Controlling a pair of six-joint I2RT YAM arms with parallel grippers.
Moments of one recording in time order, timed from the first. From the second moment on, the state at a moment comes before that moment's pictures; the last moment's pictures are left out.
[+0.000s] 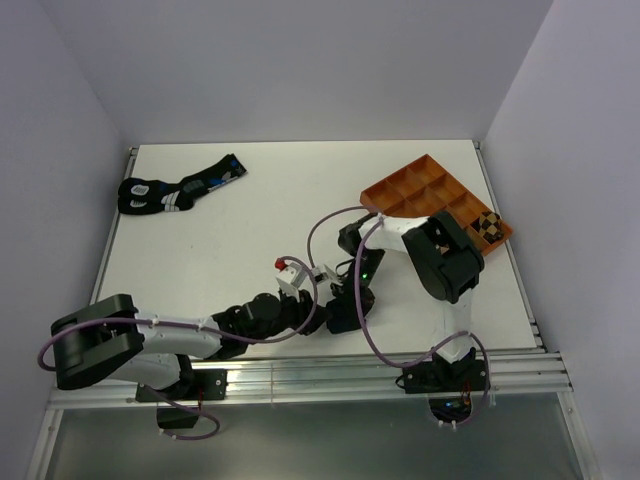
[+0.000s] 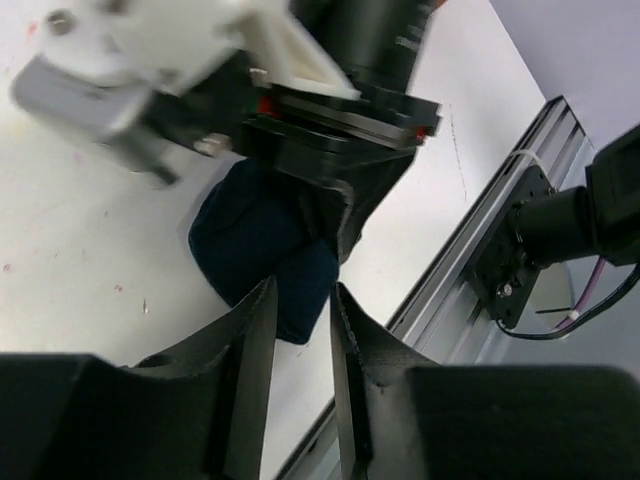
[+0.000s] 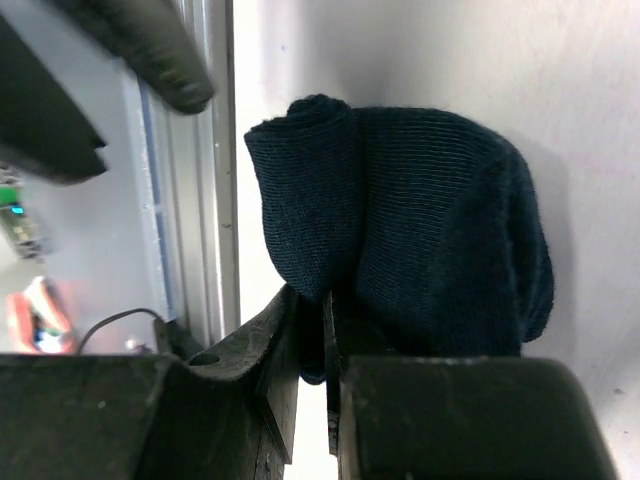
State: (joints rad) left arm -1.16 1.31 0.32 0.68 -0.15 -0.70; right arm 0.59 1.95 1.13 -1.13 -0.77 -1.06
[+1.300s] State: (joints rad) left arm -1.23 1.66 0.43 0.84 -0.07 -0.43; right arm 0.58 2.05 1.19 -1.21 -0.79 -0.99
